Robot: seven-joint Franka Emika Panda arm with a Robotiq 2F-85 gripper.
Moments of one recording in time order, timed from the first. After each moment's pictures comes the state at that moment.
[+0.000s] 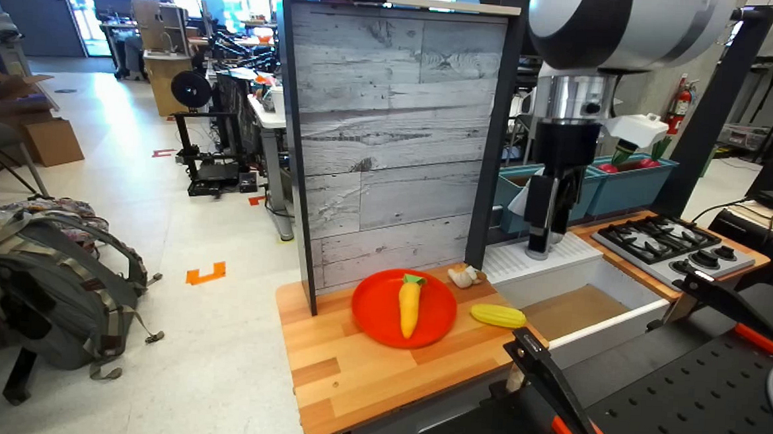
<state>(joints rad) -0.10 0.55 0.03 -2.17 -0.03 2.53 -0.54</state>
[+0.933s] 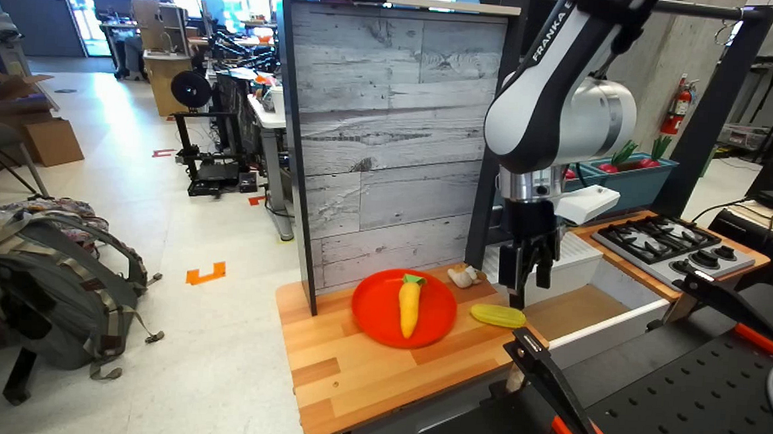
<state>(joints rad) -0.09 0.91 0.02 -1.87 -0.13 2.45 -0.36</state>
